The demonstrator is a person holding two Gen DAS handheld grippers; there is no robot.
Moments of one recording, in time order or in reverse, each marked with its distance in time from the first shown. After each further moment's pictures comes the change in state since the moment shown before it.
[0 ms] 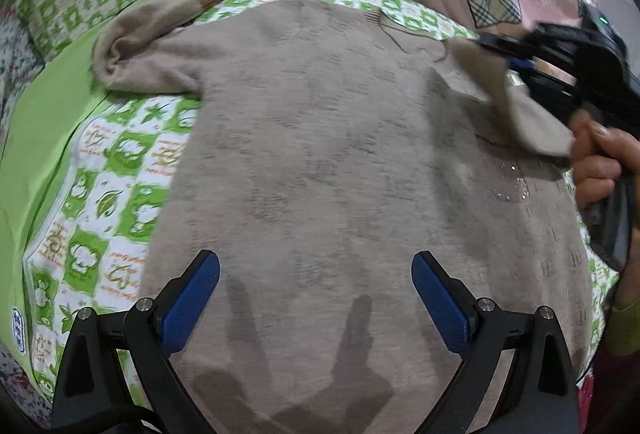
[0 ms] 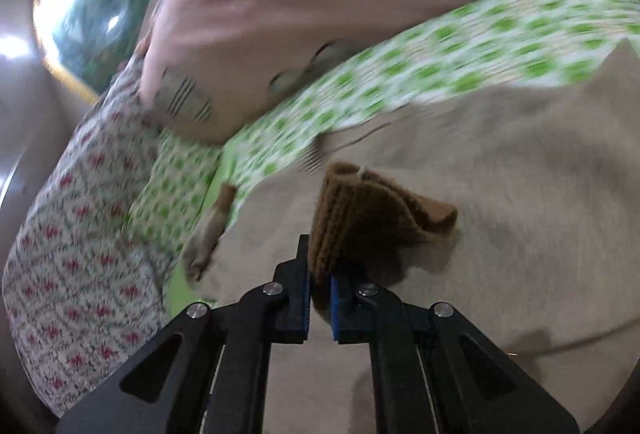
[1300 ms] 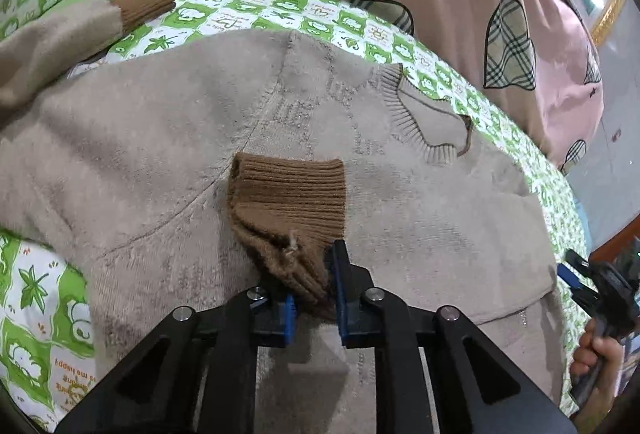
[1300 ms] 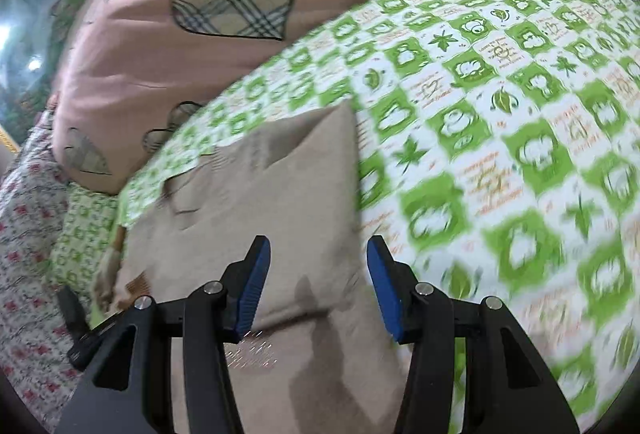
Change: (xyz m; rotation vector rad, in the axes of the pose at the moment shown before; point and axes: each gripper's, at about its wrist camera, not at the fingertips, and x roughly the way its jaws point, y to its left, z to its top) left arm 0.114 0.017 0.138 -0.062 -0.046 -0.216; right arm -0.117 -0.143 -0.004 0.146 -0.171 -0.415
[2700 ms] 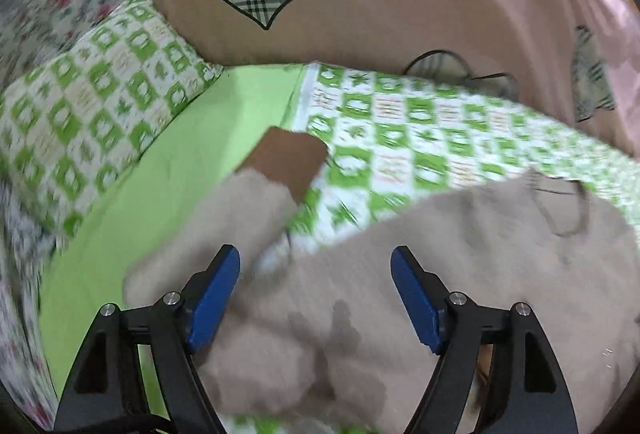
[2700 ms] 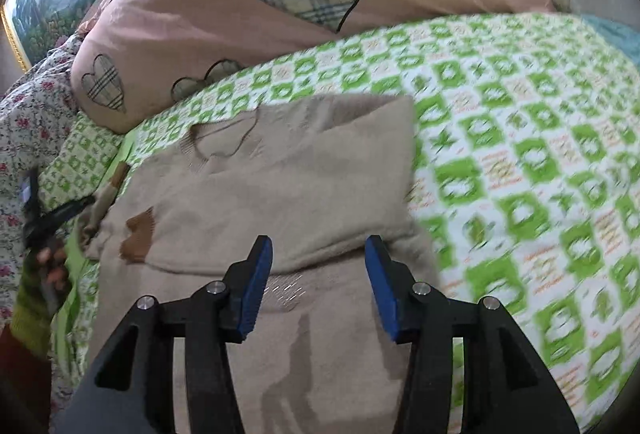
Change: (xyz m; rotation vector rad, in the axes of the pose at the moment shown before) left arm -0.048 0.071 0.113 0.199 -0.136 0.425; right arm -0.043 0.059 -0.070 -0.236 -0.014 -0.007
